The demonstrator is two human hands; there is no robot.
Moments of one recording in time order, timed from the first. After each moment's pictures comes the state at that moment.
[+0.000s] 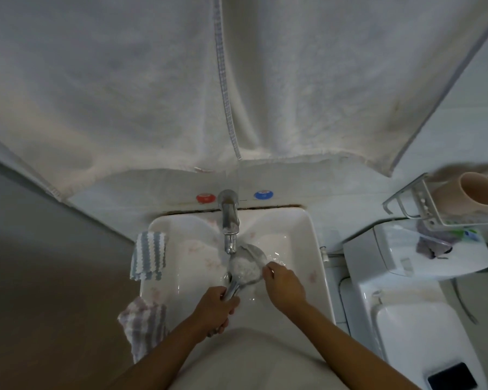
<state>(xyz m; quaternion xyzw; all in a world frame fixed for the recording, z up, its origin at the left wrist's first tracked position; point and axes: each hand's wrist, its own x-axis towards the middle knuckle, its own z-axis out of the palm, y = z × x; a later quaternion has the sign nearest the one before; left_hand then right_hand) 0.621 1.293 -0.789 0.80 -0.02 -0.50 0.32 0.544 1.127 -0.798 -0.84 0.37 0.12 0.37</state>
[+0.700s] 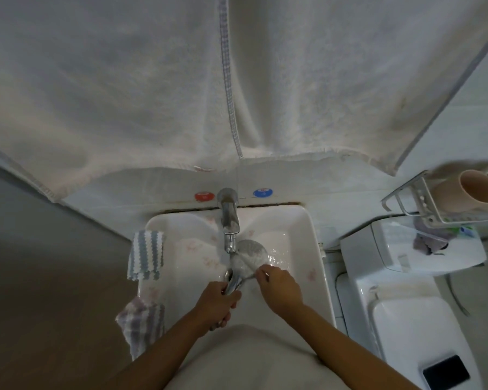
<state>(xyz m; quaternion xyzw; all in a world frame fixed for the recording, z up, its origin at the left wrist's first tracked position) 0.629 1.285 -0.787 0.80 -0.02 -0.51 0.32 0.546 1.137 -0.799 -0.85 0.35 0.13 0.36</state>
